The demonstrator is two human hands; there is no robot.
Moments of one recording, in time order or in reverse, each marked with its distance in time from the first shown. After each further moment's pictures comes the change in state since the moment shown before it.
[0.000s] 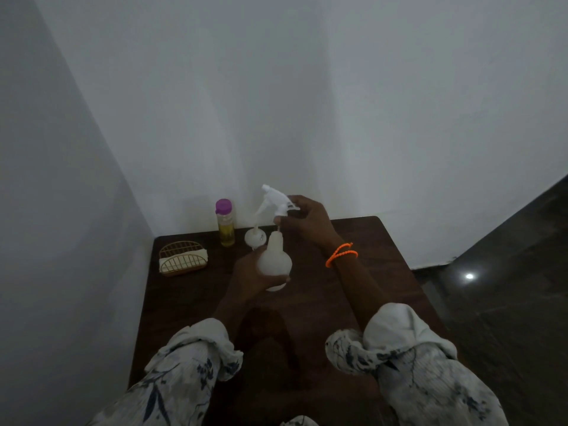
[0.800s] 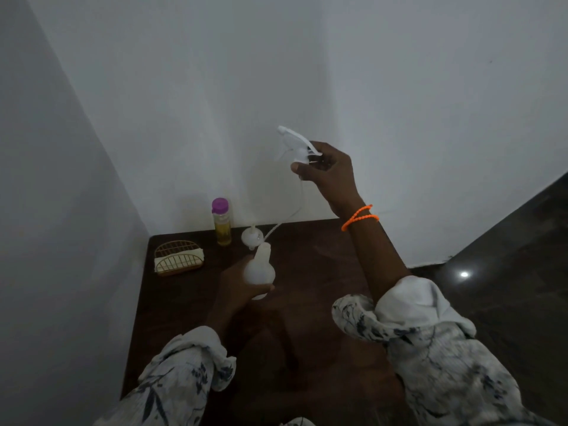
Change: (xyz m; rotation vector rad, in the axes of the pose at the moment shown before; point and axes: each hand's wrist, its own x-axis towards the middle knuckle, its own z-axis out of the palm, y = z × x) left_hand -0.001 -0.037 0.004 -0.033 0.031 -0.083; right_hand 0.044 -0.068 -0.041 0.080 0.176 -0.165
